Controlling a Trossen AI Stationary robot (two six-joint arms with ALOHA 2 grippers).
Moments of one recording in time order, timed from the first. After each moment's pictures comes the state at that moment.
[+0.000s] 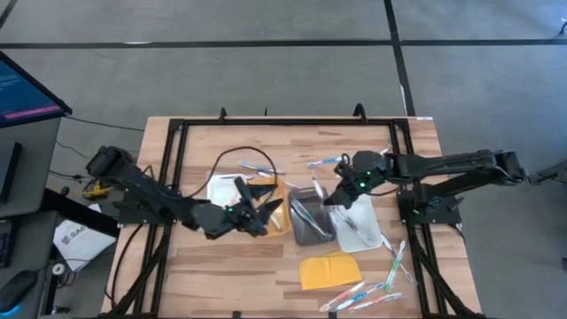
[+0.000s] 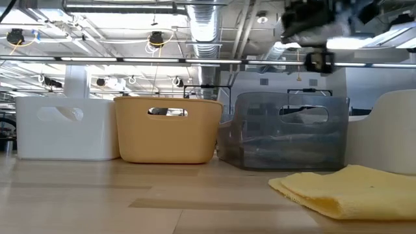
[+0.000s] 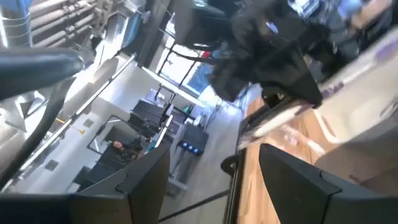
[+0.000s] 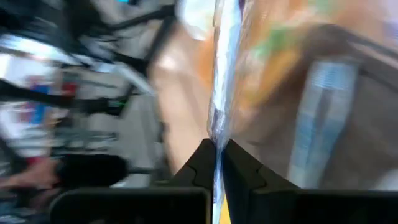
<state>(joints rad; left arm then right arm) -0.46 1.47 0.88 0.65 -1.00 1.02 -0.02 1.10 0.75 -0.25 -0.31 0.91</state>
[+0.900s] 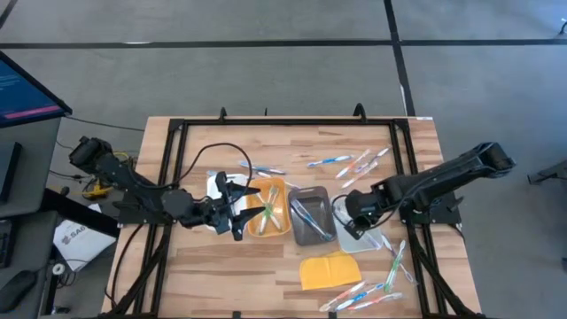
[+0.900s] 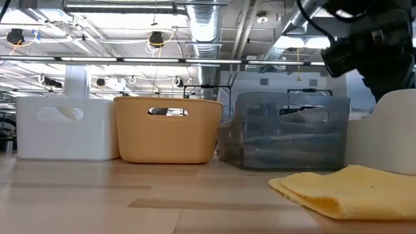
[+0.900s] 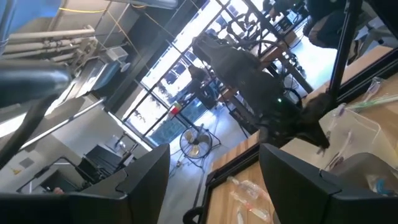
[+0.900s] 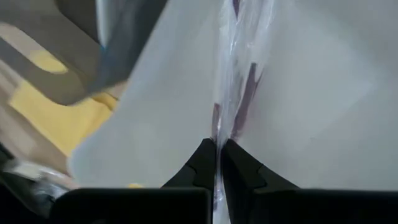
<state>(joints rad) -0.49 1.19 0.70 0.65 -0.72 0.89 0.27 1.25 0.75 -0.79 -0.11 1.05</state>
